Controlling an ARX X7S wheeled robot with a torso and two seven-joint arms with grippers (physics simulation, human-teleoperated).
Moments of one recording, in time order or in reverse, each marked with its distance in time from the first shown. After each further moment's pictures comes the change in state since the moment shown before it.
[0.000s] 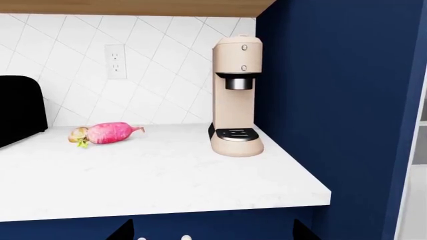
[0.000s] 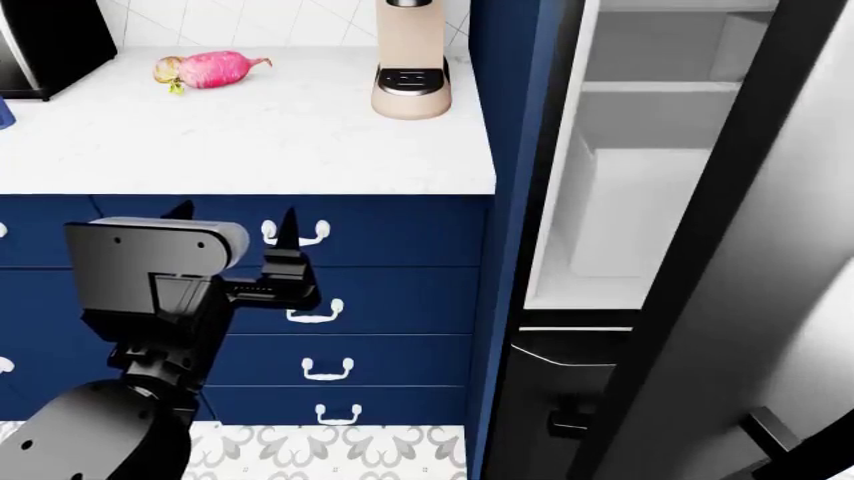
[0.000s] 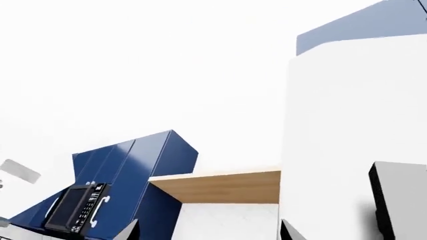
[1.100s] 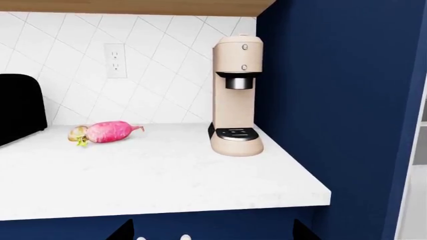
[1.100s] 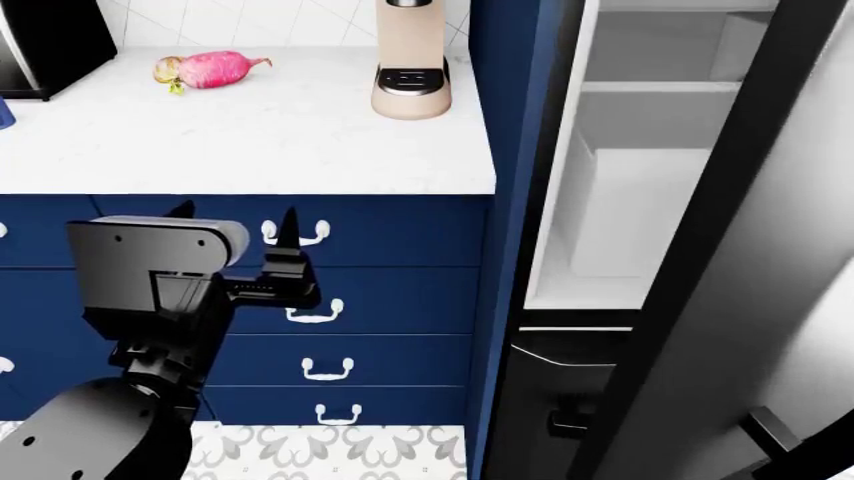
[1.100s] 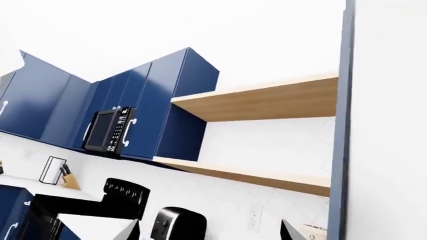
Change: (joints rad) left arm -0.005 -0.011 0.009 -0.012 -0.019 0.013 -0.017; right arm 0.072 0.106 -0.432 -0.179 -0.110 0.024 0.231
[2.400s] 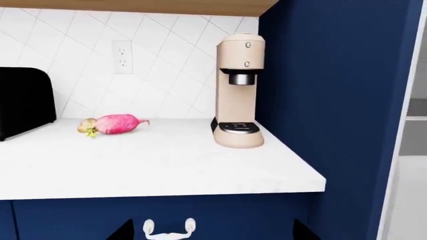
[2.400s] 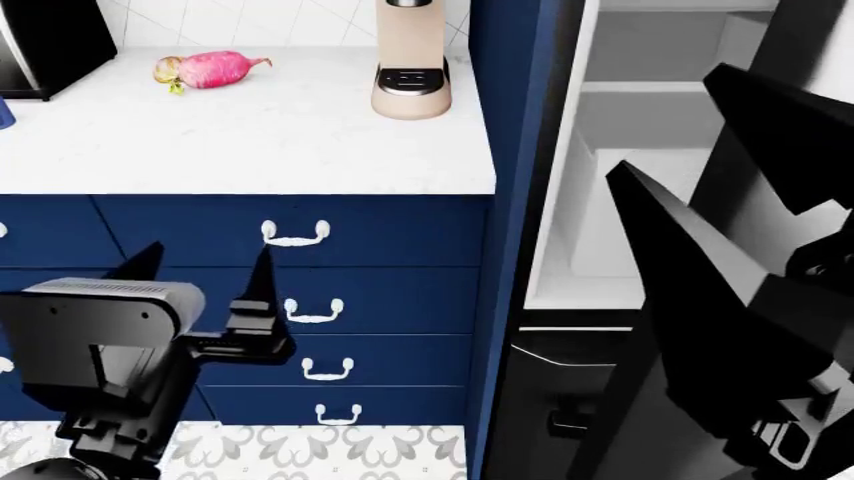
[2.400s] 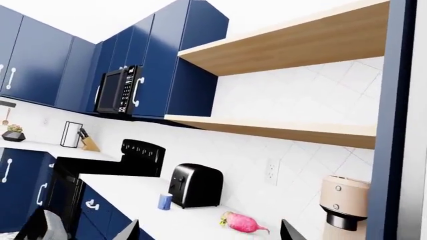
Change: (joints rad) left arm 0.210 -0.063 -0.130 0.166 -0.105 0.035 -0.022; right arm 0.253 -0.033 -0.563 -0.010 -0.217 0.034 0.169
